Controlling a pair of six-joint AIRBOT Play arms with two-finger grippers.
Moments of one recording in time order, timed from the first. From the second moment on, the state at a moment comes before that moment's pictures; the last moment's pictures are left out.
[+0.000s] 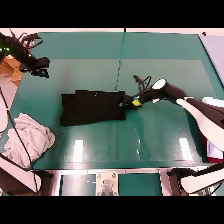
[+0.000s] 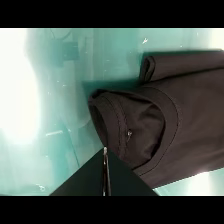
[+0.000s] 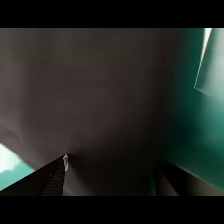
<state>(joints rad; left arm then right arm) 0.10 -1.82 2.08 1.31 -1.71 -1.51 0.28 -1.67 1.13 -0.70 0.95 1.28</state>
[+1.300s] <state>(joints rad) 0.10 -1.82 2.08 1.30 -1.74 -1.51 -0.78 -1.28 1.62 -0.66 1.23 1.76</state>
